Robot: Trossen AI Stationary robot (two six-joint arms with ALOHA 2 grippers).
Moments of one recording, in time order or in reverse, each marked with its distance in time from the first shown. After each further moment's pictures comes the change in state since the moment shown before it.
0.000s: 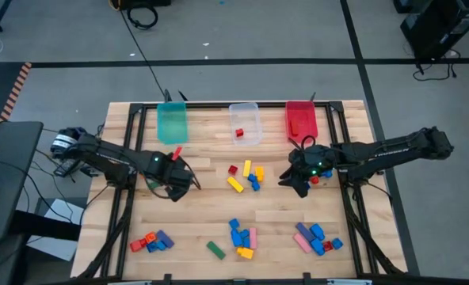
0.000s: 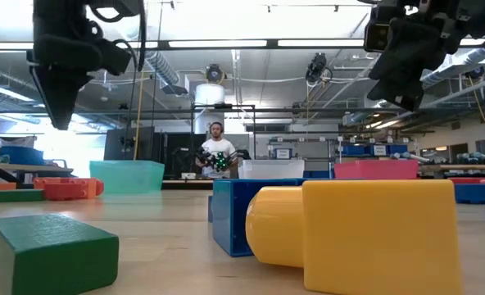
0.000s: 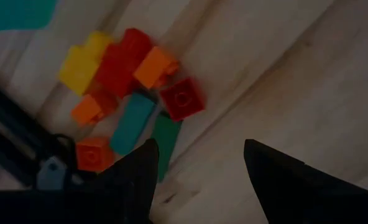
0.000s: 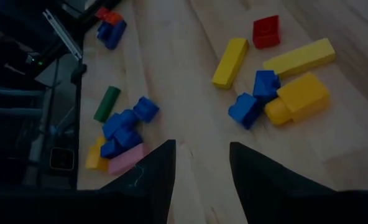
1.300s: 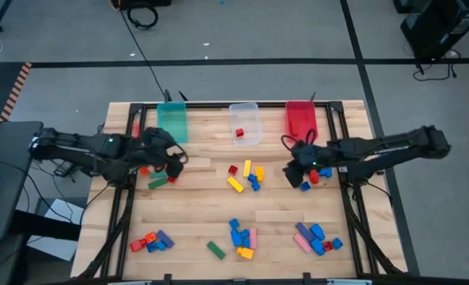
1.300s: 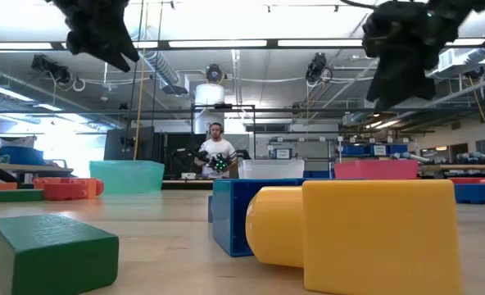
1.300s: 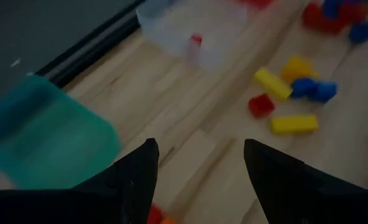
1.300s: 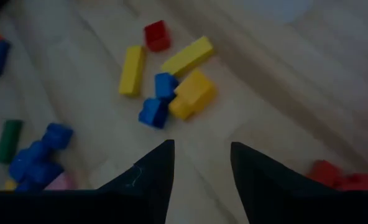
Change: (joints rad) left arm 0.074 -0.361 0.015 0.292 -0.388 0.269; right arm 0.001 0.045 0.136 -0.344 0.275 0.150
